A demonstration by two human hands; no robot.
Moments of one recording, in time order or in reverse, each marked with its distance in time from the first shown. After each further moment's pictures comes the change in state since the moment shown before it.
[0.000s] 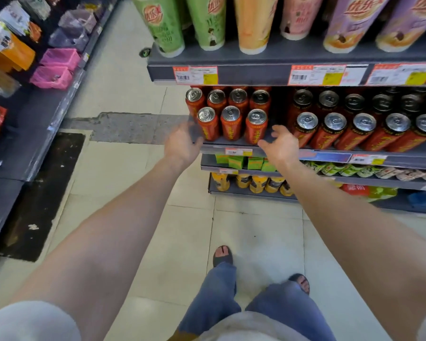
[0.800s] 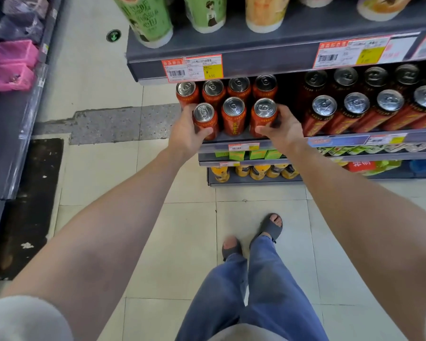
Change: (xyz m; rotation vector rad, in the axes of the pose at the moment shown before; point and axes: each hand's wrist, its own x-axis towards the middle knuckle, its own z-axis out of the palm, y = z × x) left_hand 0.079 -0.024 0.036 -0.288 -0.119 0.132; right_hand 0.060 0.014 0.044 0.206 -0.024 0.069
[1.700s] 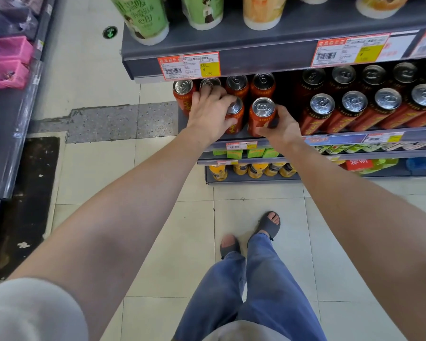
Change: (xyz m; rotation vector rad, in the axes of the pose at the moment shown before) left_hand 0.020 0.070 0.016 0.693 -0.054 0.353; right_hand -0.005 -0.004 -0.003 -0.042 -0.009 0.016
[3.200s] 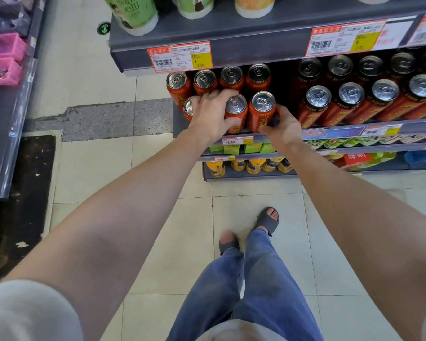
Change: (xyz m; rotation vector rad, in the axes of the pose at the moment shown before) left_hand -0.007 0.012 0.016 -0.302 -0.003 -0.066; right_hand -0.002 0.022 -0.001 -0.033 0.049 -0.002
